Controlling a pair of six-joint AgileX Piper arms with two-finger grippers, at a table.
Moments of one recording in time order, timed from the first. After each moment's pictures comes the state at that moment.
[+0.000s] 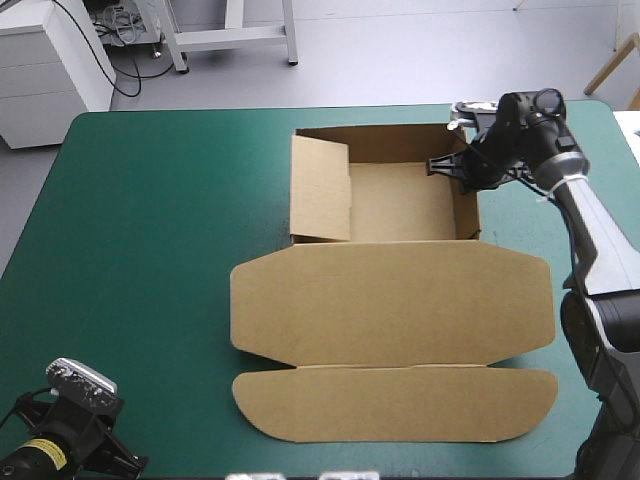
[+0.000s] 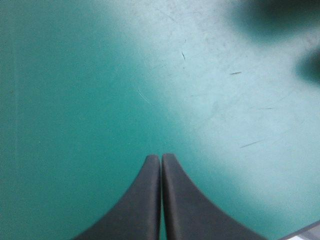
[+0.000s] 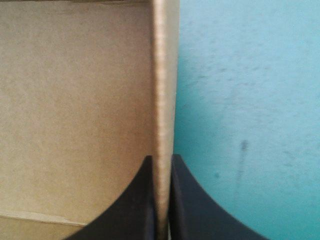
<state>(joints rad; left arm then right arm) -0.31 0.29 -0.48 0.10 1.14 0.17 0.11 1.90 -1.87 0.09 1.22 0.07</state>
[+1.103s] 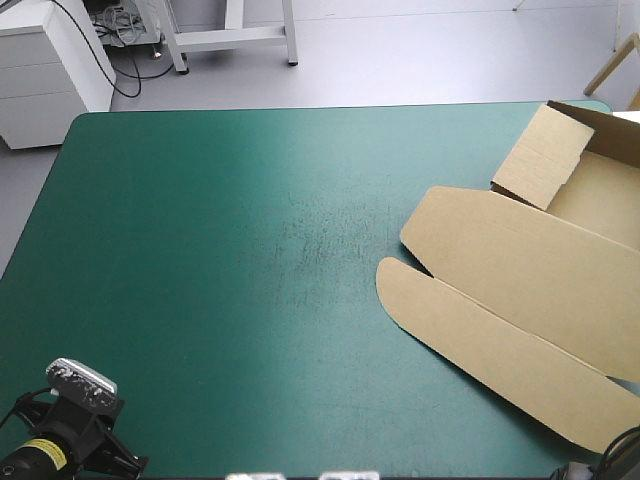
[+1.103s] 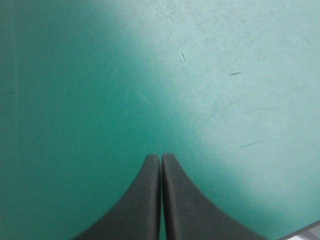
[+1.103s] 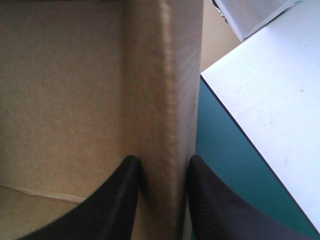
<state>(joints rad) -0.31 0.29 -0.48 0.10 1.14 0.17 -0.60 1.88 -1.87 0.04 1.23 0.03</state>
